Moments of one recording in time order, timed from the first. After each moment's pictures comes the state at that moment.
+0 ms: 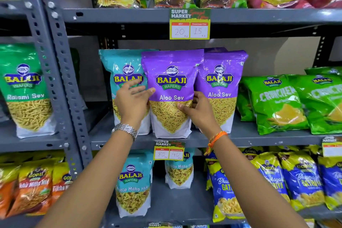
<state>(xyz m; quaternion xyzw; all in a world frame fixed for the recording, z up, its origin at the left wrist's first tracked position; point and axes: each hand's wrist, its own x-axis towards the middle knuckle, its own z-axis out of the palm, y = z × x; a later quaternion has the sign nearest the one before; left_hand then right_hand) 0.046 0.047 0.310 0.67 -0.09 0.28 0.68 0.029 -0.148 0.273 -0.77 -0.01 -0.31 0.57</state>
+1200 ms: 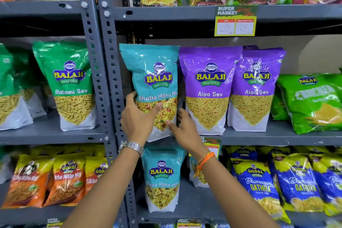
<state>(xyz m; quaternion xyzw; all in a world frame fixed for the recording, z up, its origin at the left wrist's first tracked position) 0.036 0.145 0.268 0.77 -0.01 0.35 0.53 0.037 0.007 0.220 -0.82 -0.07 -0.23 0.51</state>
